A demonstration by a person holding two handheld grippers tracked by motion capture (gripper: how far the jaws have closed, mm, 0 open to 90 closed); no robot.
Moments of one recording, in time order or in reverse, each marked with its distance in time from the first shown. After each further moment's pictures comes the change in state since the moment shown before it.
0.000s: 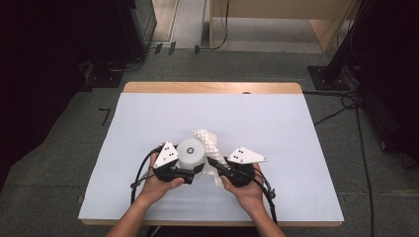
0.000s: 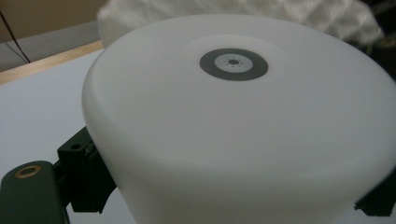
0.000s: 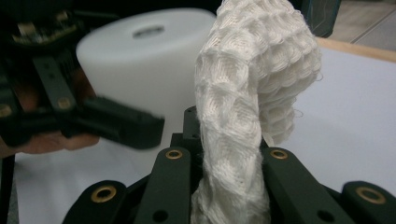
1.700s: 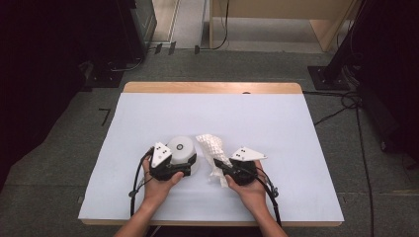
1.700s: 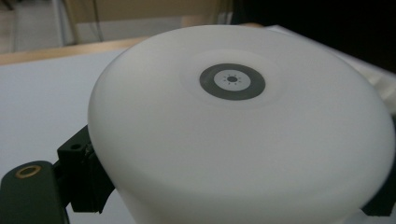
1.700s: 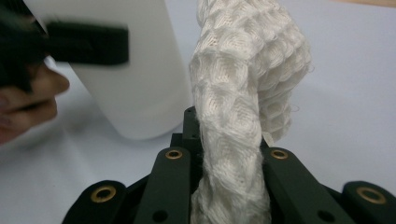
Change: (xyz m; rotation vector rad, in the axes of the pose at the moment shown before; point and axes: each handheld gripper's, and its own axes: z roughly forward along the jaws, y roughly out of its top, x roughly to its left) left arm 0.014 -0.007 -0.013 -0.090 0.224 -0.214; right arm -0.020 -0.026 0.014 0.123 -0.049 0.067
